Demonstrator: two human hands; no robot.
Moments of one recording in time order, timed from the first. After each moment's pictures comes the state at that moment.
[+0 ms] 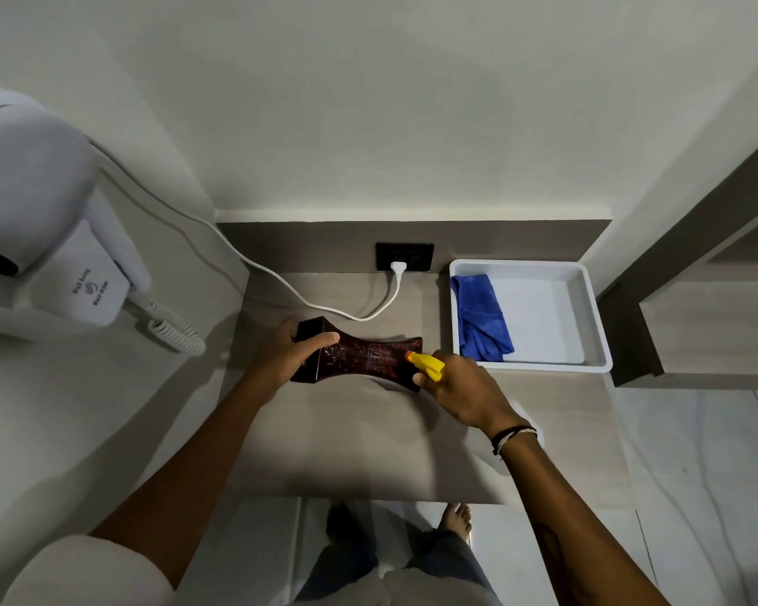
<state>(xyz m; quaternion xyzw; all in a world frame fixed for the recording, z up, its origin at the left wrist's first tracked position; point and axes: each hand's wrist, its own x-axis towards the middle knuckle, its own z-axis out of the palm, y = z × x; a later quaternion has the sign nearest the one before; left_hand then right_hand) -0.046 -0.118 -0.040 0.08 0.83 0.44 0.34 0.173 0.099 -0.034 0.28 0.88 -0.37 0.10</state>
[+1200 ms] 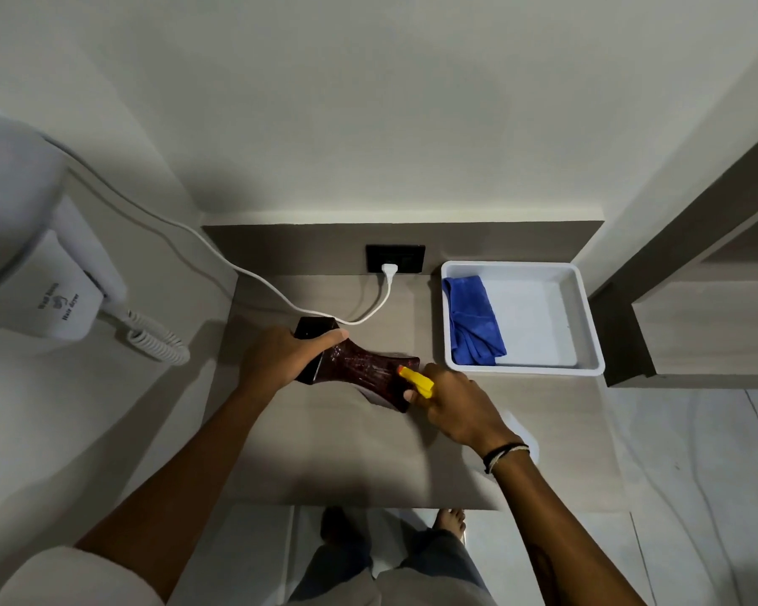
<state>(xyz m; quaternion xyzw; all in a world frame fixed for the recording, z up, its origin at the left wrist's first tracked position) -0.029 -0.089 -0.001 0.05 0.92 0.29 0.26 0.180 0.095 -0.039 0.27 0.88 -0.38 0.11</state>
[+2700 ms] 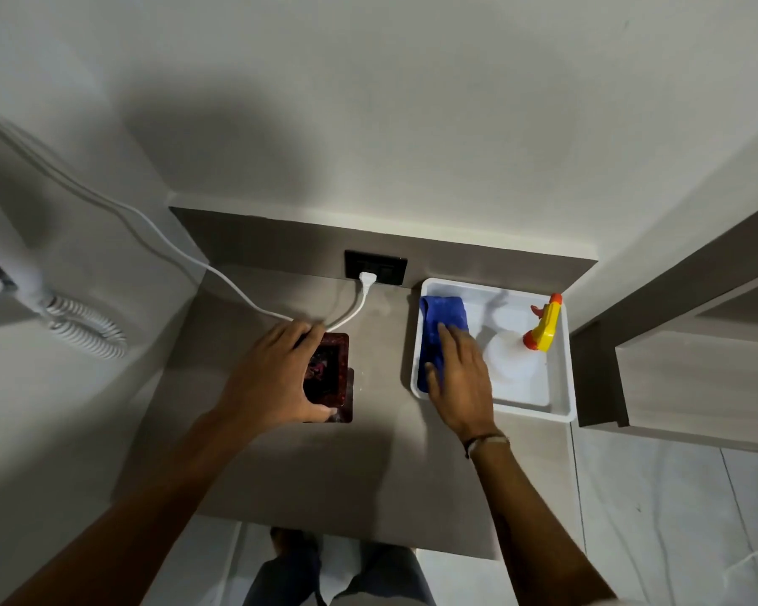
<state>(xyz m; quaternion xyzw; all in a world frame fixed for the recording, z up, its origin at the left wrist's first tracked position) 0.018 -0.049 0.014 0.43 0.89 0.05 0.11 0.165 0.201 -0.112 0.26 0.94 -0.22 -0.07</state>
